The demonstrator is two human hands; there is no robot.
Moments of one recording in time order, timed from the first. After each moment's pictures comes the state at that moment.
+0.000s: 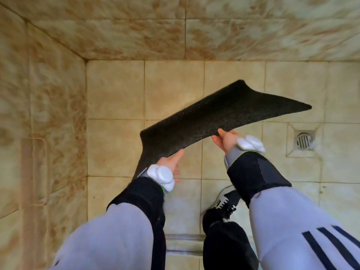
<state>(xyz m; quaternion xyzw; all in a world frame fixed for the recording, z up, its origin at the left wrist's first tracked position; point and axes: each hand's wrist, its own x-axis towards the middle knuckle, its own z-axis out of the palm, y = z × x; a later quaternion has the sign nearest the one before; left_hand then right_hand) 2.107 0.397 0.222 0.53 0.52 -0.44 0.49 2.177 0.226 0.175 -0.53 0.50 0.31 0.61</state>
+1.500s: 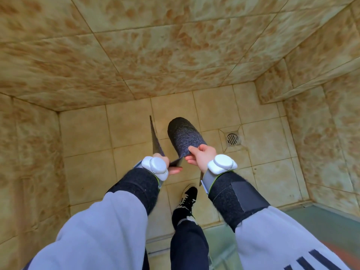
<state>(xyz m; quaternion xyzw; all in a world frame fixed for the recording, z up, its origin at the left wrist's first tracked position) 2.150 0.235 0.443 0.50 0.51 -0.43 0.55 2.141 0.112 0.453 -0.61 0.44 0.28 0.60</state>
